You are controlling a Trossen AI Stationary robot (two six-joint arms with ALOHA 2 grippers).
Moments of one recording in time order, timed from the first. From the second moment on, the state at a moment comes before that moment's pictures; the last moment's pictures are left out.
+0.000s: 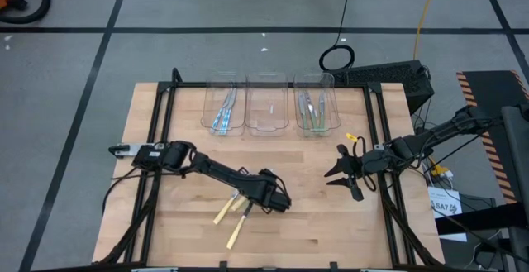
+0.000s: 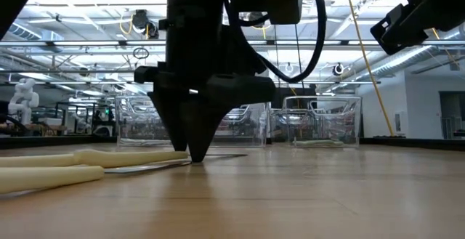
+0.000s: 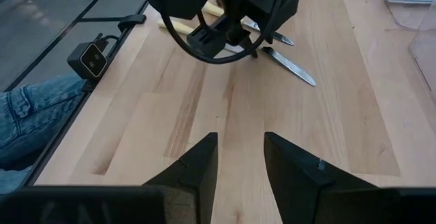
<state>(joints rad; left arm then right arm) -0.31 2.34 1.85 -1.19 -0.22 -1.11 0.39 0.71 0.42 -0.26 0.10 0.27</state>
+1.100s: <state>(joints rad) -0.38 2.35 2.02 -1.17 -0.48 -1.06 0.39 0.71 0.42 -0.26 0.10 0.25</state>
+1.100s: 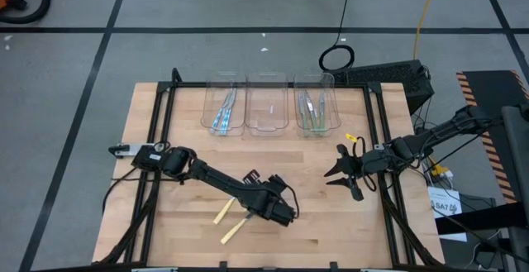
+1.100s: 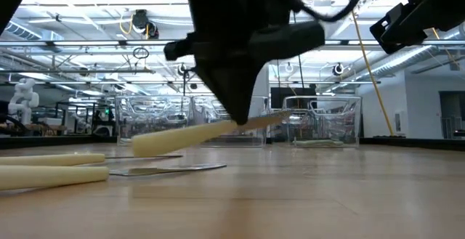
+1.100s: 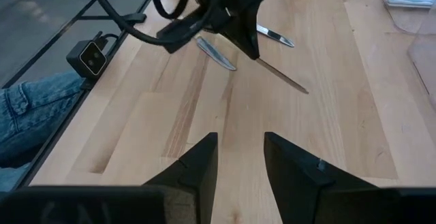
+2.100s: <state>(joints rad) -0.57 2.35 2.36 -1.13 -1.18 -0.82 0.40 0.82 0.42 -0.04 0.23 0.17</state>
